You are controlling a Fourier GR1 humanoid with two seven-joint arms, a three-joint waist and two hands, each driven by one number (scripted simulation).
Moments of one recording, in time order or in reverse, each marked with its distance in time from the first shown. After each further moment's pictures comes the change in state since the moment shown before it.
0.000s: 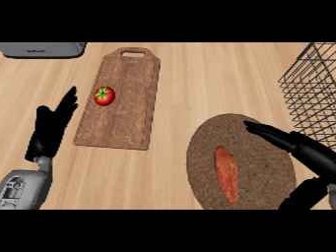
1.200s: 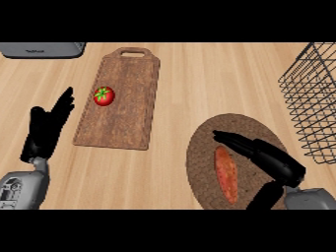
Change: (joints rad) left arm 0.008 -0.047 0.090 -0.009 -0.059 -0.077 -0.003; right arm -0.001 0.187 0.088 0.090 0.221 -0.055 0.000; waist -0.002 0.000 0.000
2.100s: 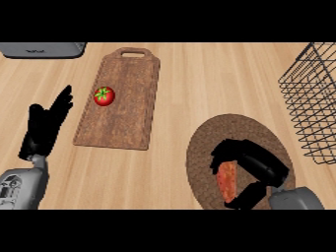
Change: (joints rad) left arm -0.020 -0.009 0.036 0.019 -0.021 -0.029 -0.006; right arm -0.016 0.047 0.049 0.091 0.151 -0.160 -0.111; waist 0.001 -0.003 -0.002
